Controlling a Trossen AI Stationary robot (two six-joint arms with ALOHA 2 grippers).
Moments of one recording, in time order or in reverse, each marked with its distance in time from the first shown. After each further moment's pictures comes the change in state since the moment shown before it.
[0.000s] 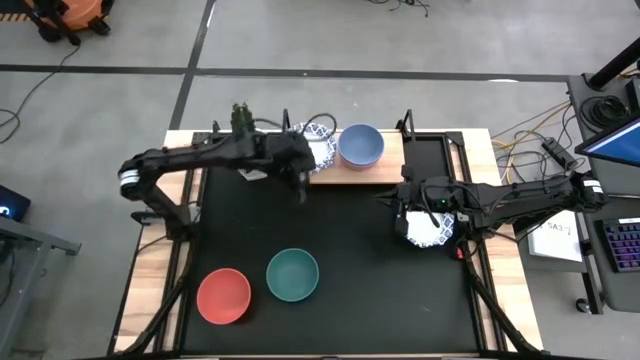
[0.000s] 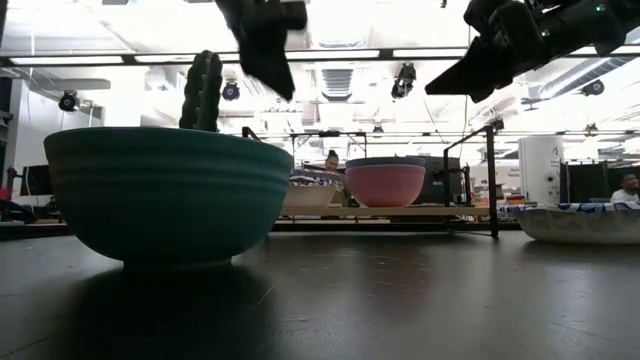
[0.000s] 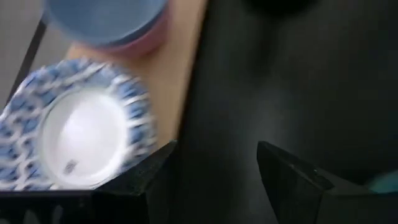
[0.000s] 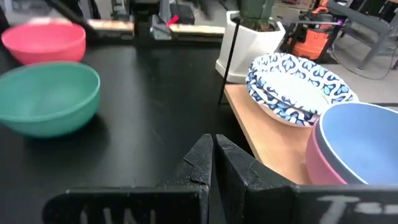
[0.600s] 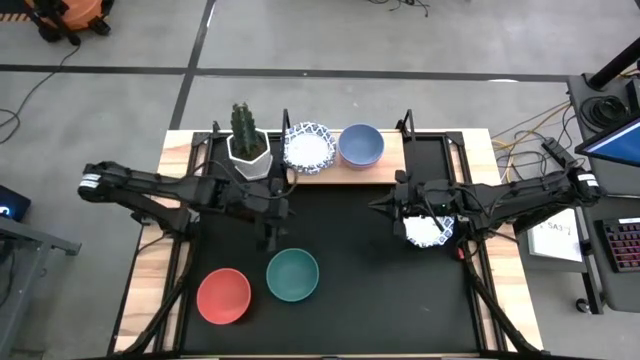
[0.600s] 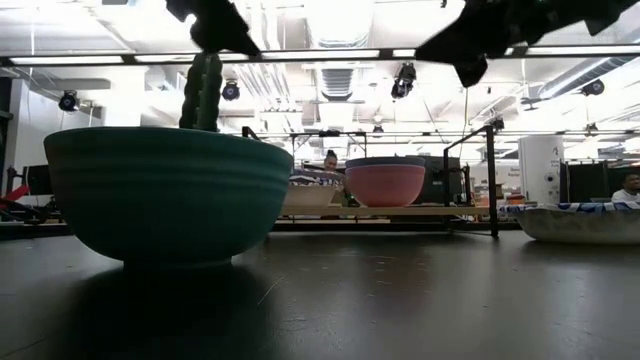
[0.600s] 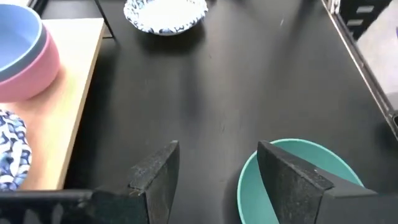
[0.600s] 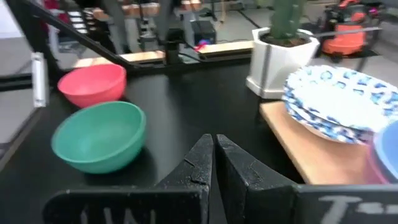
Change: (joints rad) left arm -0.338 -0.359 -0.460 0.379 -0.009 -0.122; right arm 0.085 0.062 0.099 0.015 -0.023 0.159
